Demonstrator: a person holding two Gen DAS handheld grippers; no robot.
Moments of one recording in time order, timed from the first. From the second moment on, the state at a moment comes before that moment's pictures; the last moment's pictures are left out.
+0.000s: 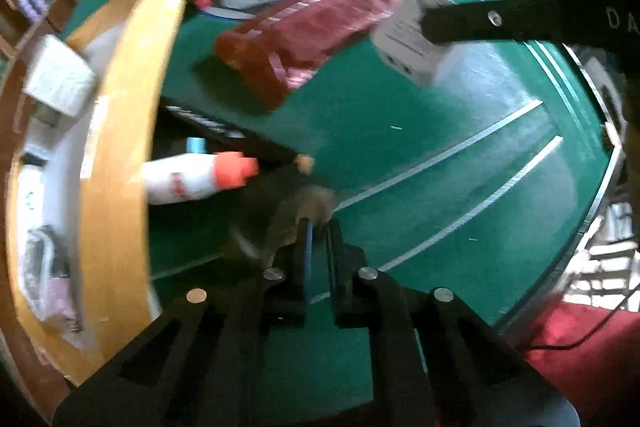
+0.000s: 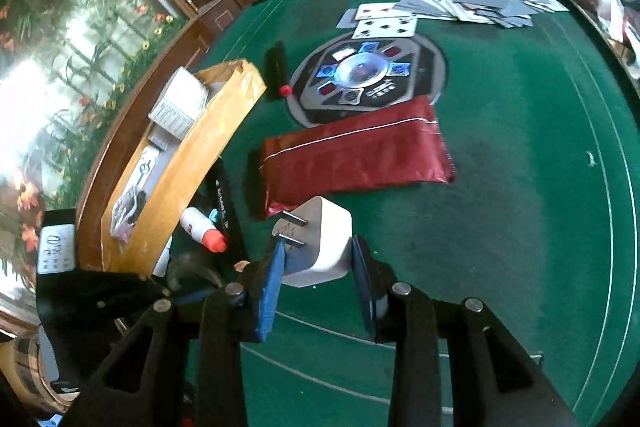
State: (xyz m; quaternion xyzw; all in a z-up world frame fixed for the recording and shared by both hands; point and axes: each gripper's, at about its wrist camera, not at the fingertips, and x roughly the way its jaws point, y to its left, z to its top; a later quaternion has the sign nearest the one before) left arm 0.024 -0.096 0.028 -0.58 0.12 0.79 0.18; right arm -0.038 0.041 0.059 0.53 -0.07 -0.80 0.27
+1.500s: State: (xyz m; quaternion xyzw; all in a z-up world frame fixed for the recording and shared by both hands) left arm 0.040 -0.118 0.030 -0.60 0.01 0.78 0.18; right arm -0.034 0.048 0.072 0.51 -0.07 -0.81 0.28
